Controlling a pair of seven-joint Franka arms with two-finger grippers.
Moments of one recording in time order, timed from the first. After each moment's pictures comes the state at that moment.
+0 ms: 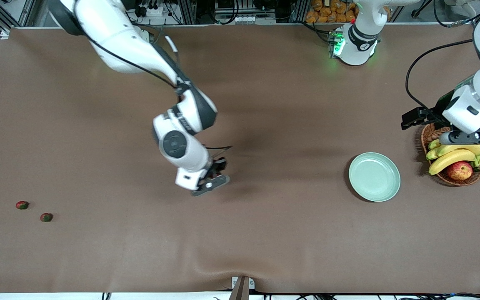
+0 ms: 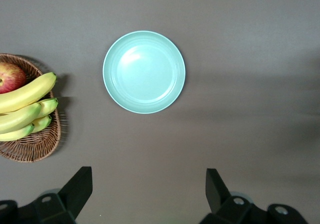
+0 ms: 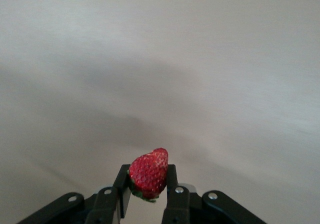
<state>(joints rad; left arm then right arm) -0.02 0.04 -0.05 -1.74 -0.04 1.70 -0.07 0.53 0.80 0.10 -1.40 0.12 2.28 0.11</state>
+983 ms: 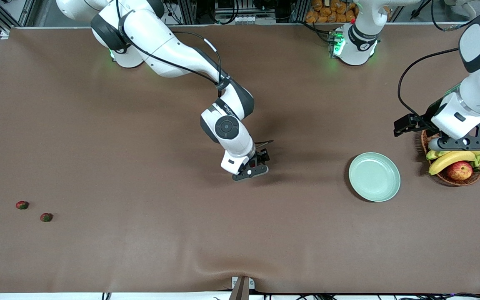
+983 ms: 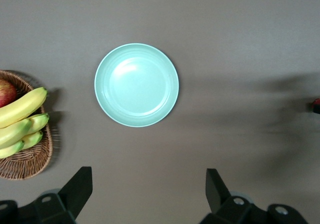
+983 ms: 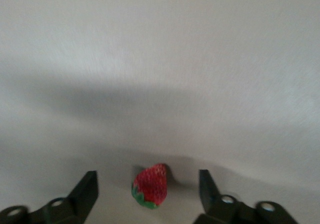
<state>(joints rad) -0.03 0.06 -0.07 -1.77 -0.04 1.80 -0.07 0.70 0.96 0.07 -1.21 0.12 2.39 0.43</state>
